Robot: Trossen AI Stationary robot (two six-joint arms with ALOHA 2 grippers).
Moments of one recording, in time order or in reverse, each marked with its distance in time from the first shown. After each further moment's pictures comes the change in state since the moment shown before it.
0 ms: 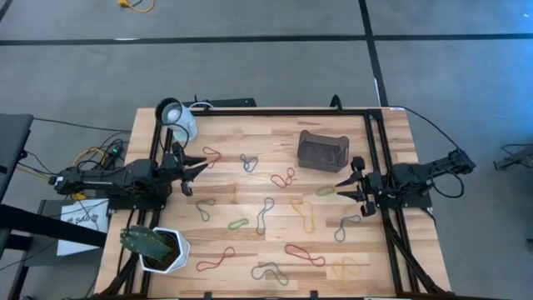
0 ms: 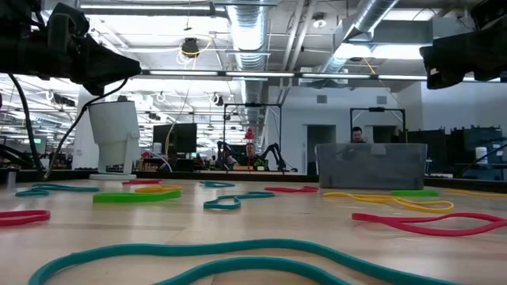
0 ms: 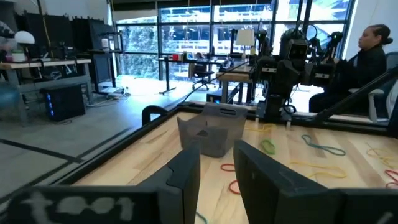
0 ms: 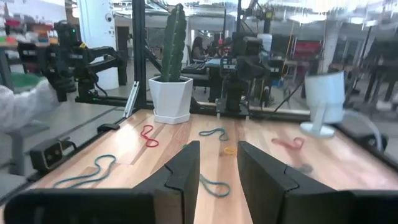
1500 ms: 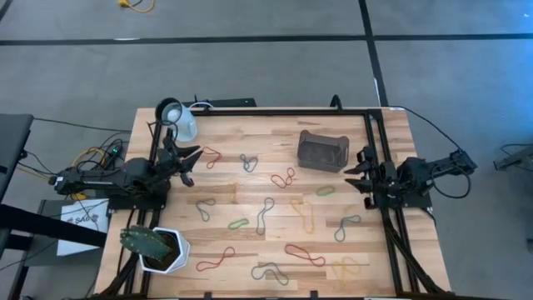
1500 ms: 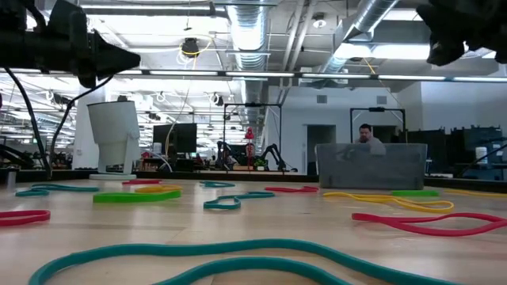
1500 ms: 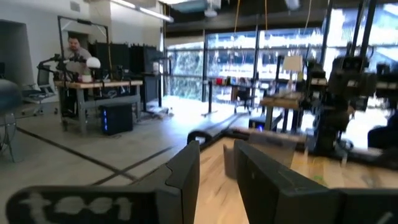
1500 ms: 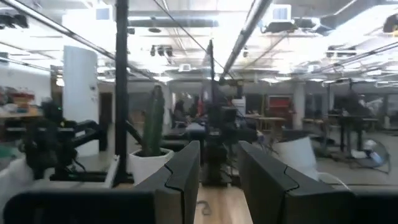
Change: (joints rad) left arm 0.001 0.000 0.002 0.132 -0.206 0.065; right arm -0.022 0.023 0.041 0.293 0.075 -0.013
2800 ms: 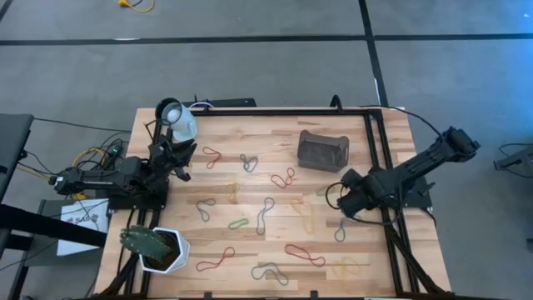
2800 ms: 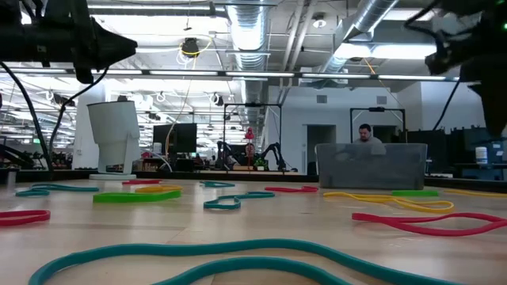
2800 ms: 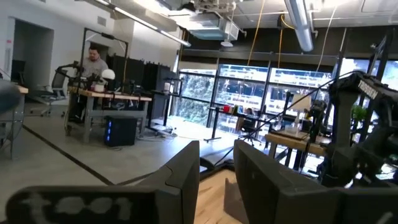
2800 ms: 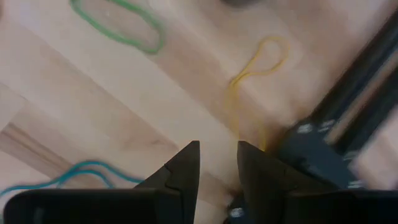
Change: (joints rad) left arm 0.000 -0.001 0.001 0.121 -0.062 -0.057; right arm 0.140 1.227 0.773 -1.642 -0.037 1.370
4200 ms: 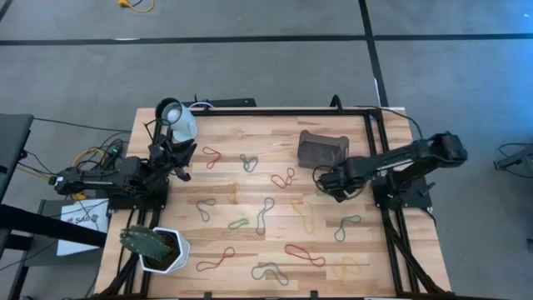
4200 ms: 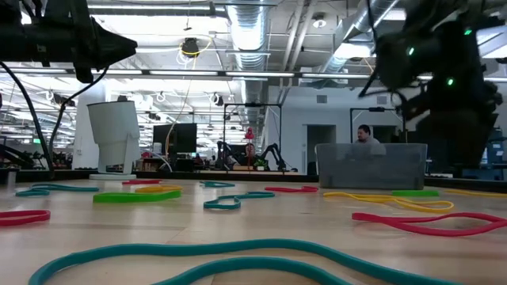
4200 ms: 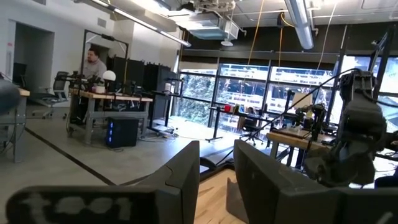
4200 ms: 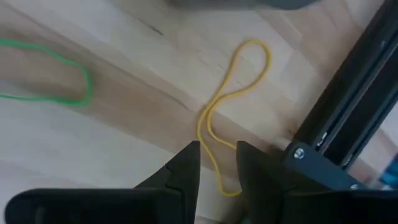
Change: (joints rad) left arm 0.000 0.000 0.000 0.000 0.000 0.019; right arm -0.379 0.186 -0.059 0.114 -0.025 -0.244
